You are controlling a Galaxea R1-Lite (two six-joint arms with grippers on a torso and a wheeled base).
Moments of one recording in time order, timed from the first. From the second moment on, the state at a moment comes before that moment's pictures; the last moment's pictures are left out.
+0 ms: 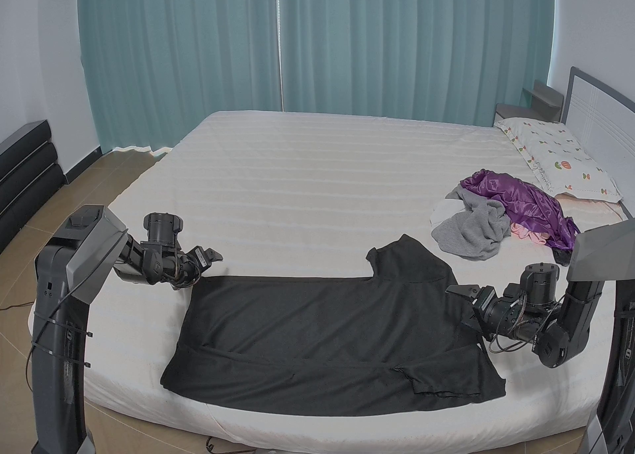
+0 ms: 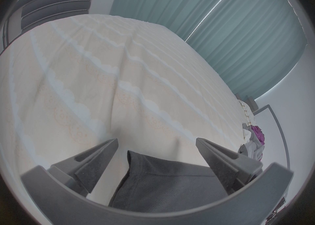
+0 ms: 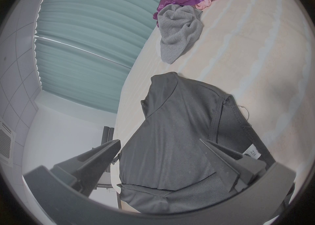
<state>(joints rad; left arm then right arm) -0.01 2.60 -1.56 -0.31 -0.18 -0.59 0.12 2.30 -0.44 -1.36 0.35 0.98</state>
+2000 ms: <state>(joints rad) 0.02 2.62 -1.52 -0.45 -0.04 -0.71 0.12 2.62 -1.44 -0.66 0.13 0.49</state>
